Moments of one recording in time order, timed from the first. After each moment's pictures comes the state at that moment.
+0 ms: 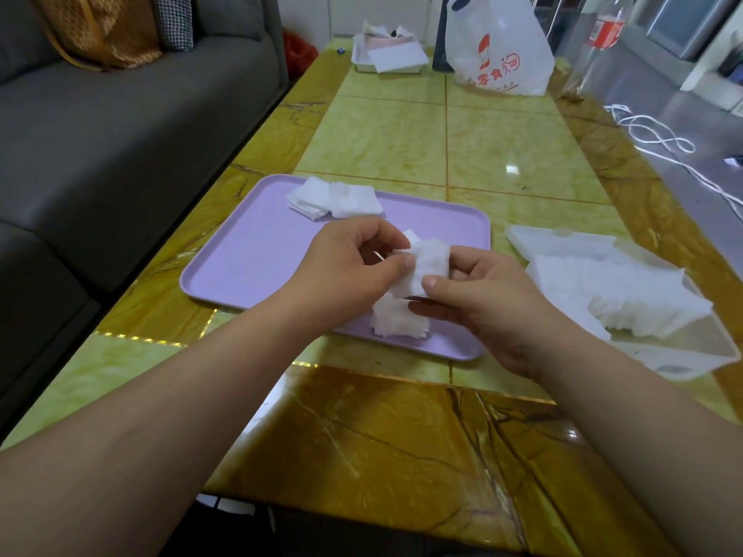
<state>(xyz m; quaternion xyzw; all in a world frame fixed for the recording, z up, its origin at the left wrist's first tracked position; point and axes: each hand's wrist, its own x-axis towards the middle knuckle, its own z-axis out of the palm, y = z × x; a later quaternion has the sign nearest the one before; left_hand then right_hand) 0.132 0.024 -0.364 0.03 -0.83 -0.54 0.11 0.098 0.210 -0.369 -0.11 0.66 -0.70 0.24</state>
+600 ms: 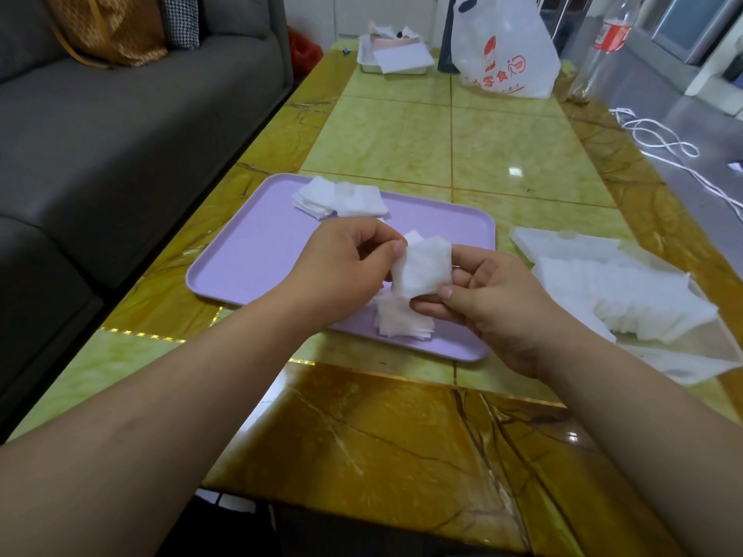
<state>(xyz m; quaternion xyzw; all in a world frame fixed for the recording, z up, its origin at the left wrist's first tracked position) 0.132 0.017 -0.363 0.05 -0.84 -0.52 0.12 0.098 0.210 -0.369 -0.13 0.66 -0.70 0.24</state>
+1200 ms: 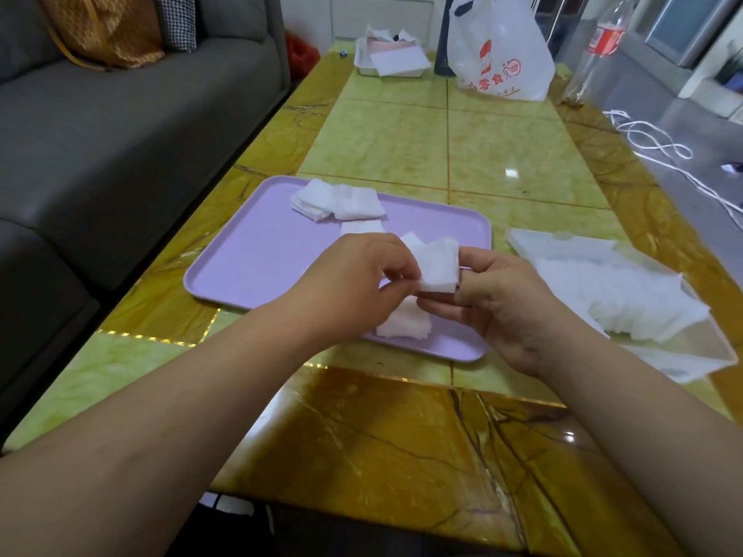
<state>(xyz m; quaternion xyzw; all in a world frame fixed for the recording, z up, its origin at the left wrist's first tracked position) 0.132 0.018 -0.369 -0.13 -0.93 -0.33 0.14 0.094 0.214 -0.362 -0.07 0.63 -0.73 0.26</state>
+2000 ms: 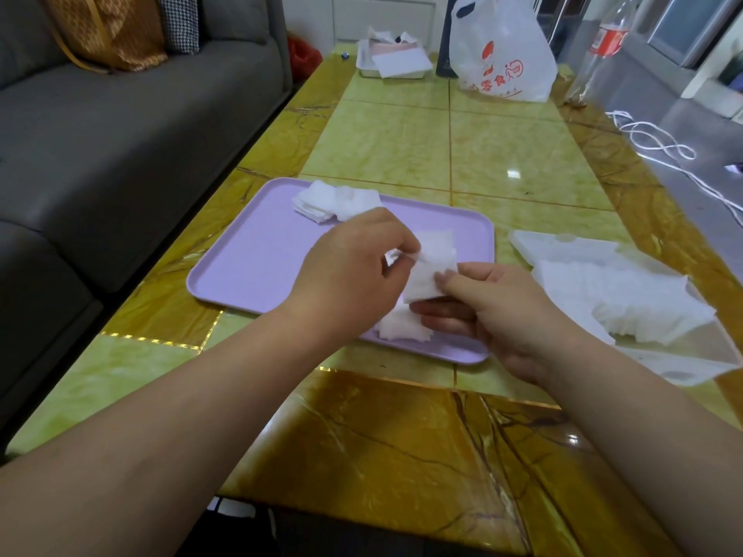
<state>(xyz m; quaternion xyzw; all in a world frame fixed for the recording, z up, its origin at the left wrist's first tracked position) 0.131 0.022 -0.367 -0.10 -0.91 -0.30 0.28 0.096 0.210 -0.371 -0.01 0.67 -0.70 0.26</state>
